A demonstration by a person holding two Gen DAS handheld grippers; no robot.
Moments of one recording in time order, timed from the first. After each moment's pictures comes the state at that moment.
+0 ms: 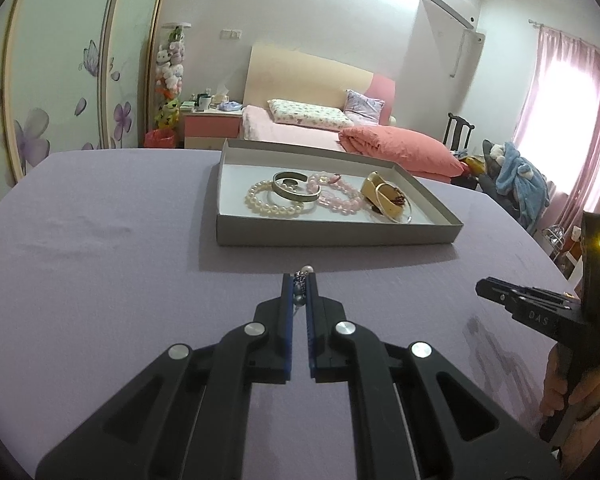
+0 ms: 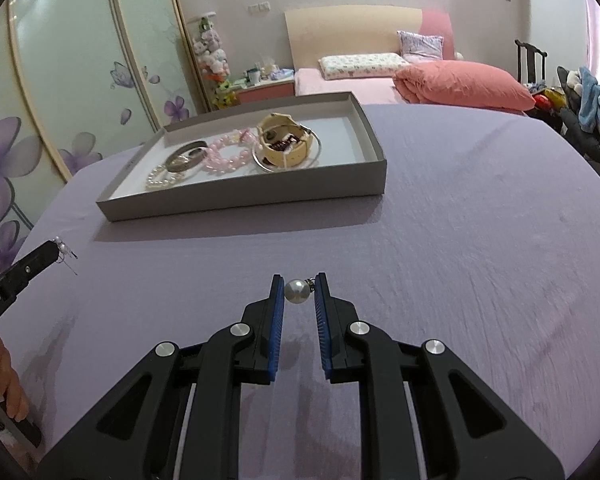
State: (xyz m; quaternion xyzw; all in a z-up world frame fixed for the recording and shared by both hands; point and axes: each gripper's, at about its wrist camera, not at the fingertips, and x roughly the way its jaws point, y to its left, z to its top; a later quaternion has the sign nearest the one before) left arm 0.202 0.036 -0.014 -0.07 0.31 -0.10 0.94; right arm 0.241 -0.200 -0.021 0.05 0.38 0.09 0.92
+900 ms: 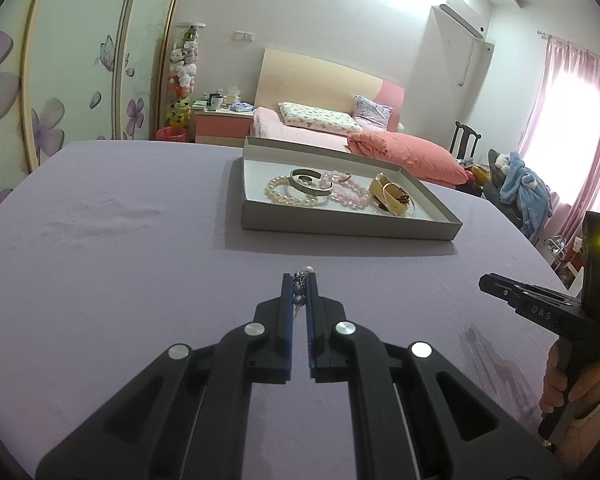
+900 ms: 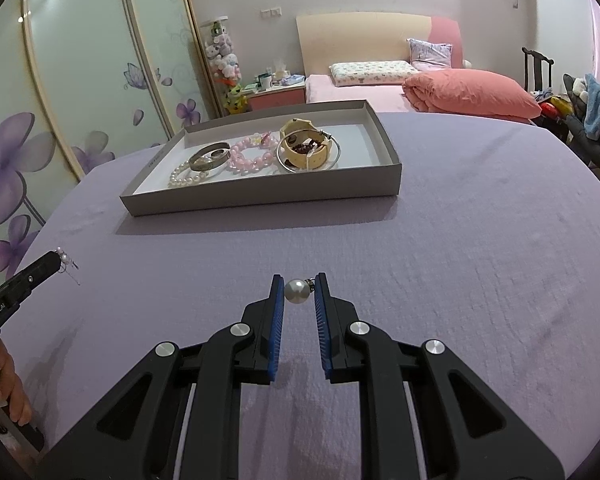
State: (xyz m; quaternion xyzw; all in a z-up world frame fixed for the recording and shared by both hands) left arm 0.172 0.053 -0.013 -0.09 0.31 -0.08 0.94; right arm 0.221 -0.192 -0.016 0.05 0.37 0.11 0.92
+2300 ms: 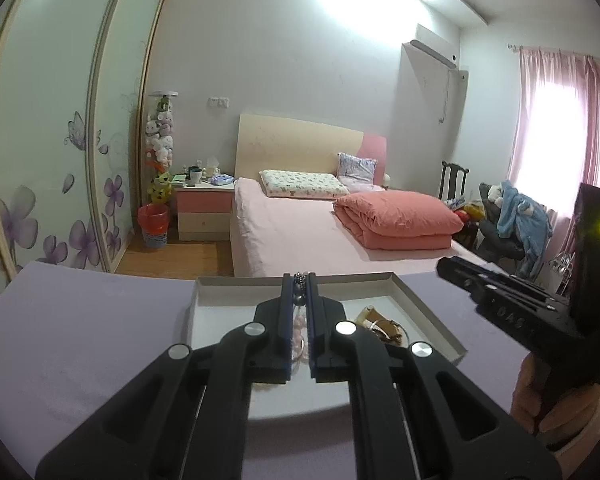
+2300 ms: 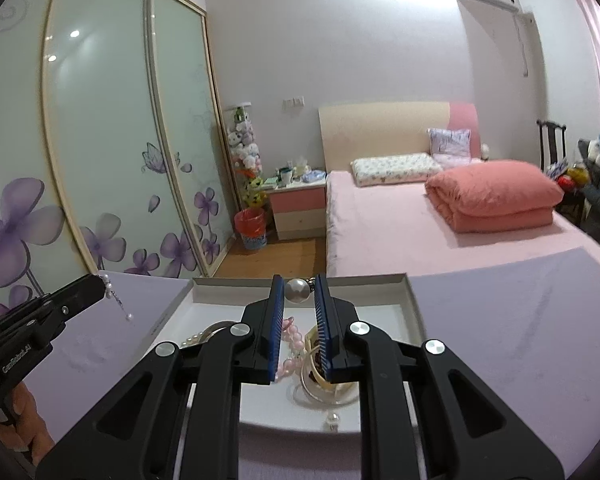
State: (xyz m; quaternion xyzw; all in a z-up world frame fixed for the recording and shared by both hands) left arm 0.309 0.000 0.065 -0.04 0.20 -0.09 0.97; right arm 0.347 -0.175 0.061 0.06 0.21 0.14 0.97
